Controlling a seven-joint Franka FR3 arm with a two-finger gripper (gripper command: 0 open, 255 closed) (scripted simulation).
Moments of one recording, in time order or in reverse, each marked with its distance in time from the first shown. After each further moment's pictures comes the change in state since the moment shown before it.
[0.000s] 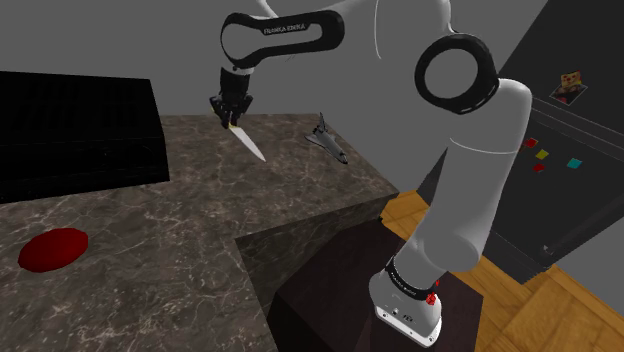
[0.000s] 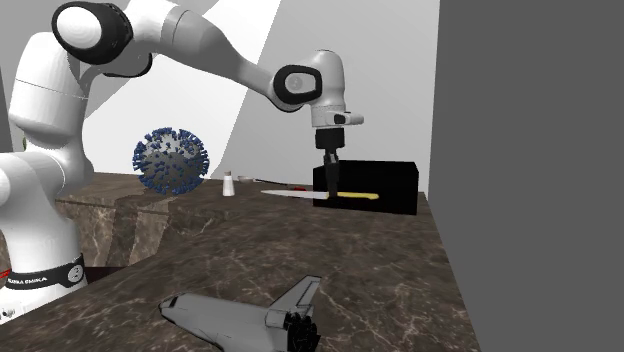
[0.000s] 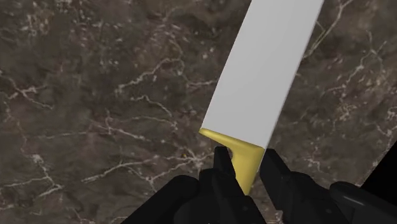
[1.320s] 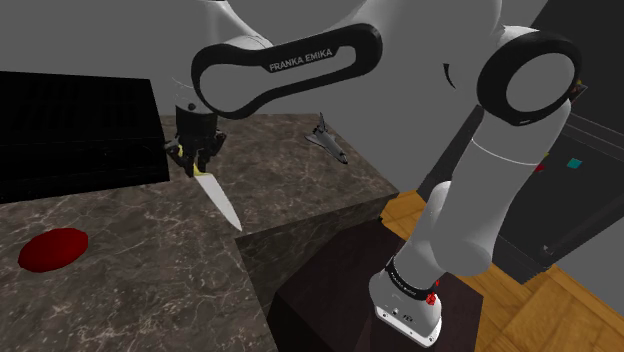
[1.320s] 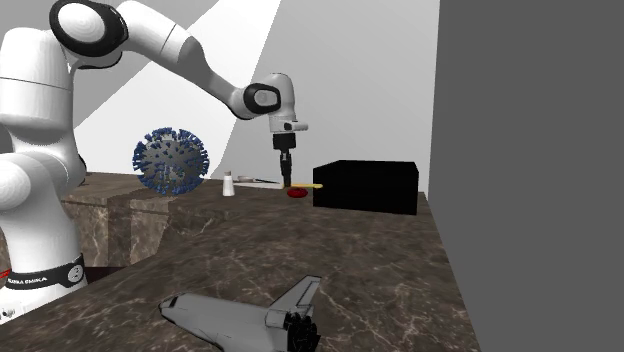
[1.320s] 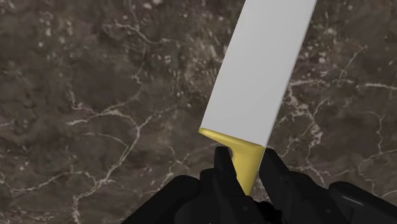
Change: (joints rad) arm 0.220 -0.177 0.148 -0.270 -0.035 0.090 0.388
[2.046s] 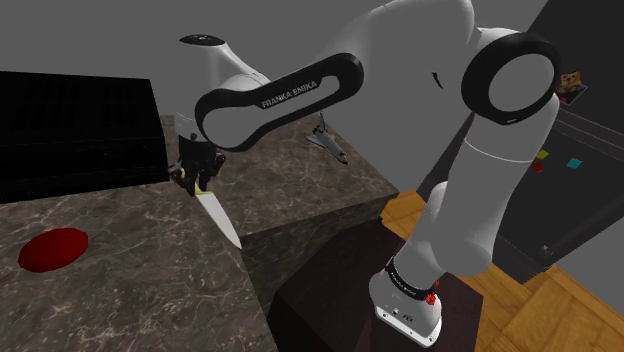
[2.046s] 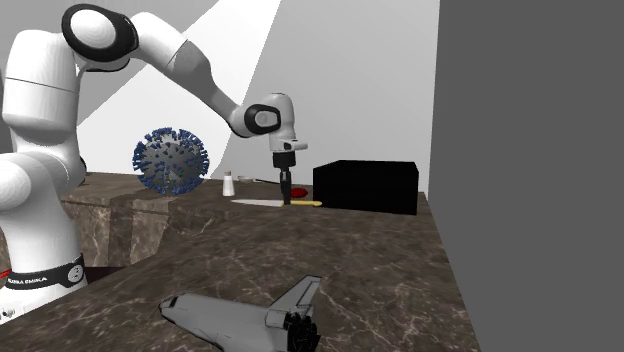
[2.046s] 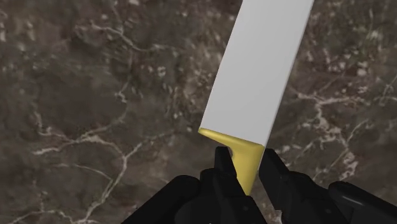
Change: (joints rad) arm 0.004 0.058 -0.003 -0.084 -0.021 0.140 0.017
